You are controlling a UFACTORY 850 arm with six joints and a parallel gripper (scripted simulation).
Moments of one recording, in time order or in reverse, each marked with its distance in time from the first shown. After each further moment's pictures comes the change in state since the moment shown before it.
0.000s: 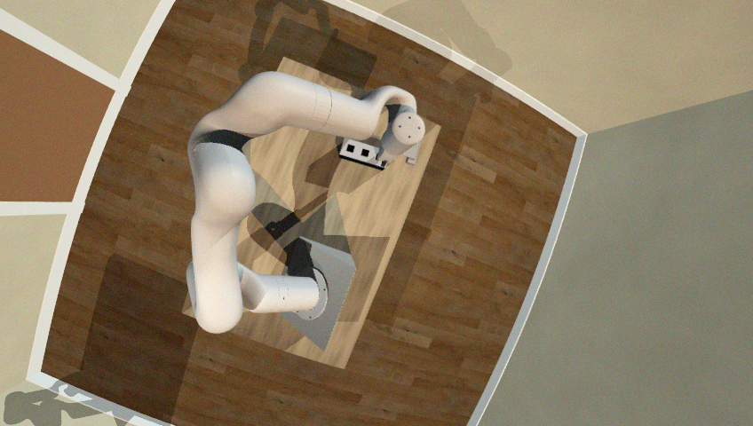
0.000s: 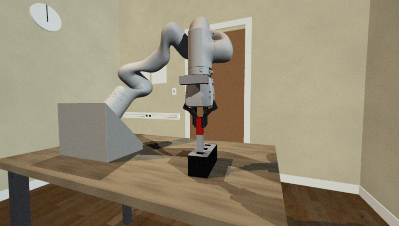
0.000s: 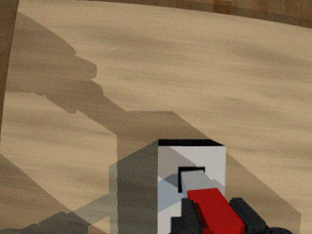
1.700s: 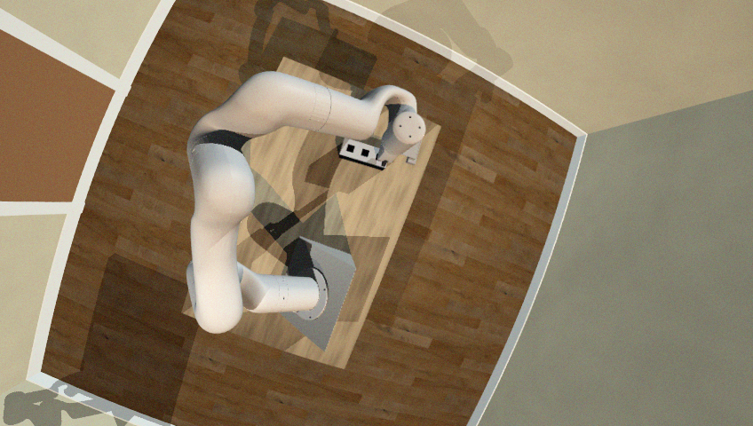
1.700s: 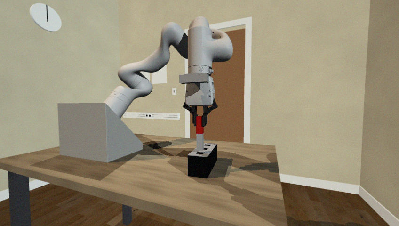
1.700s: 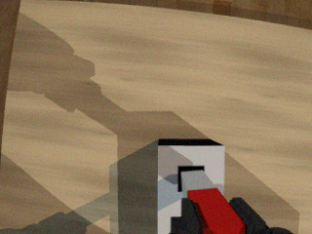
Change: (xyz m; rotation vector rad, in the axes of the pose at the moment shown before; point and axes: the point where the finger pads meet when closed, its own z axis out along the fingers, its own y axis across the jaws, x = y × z) arm 0.000 0.000 -0.004 0.000 0.000 0.000
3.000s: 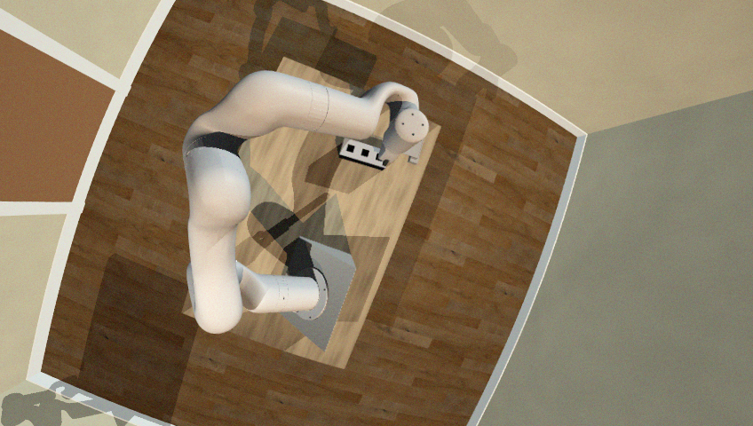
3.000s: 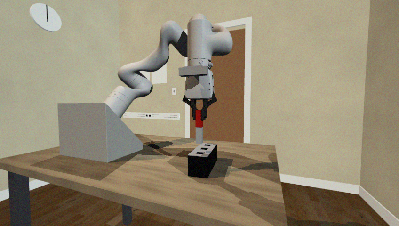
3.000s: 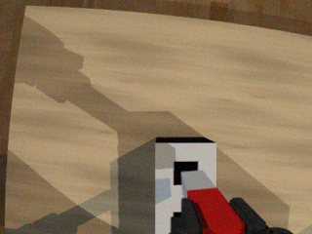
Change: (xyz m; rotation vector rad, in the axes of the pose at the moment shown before) arm 0.000 0.002 -0.023 -0.006 -0.002 0.003
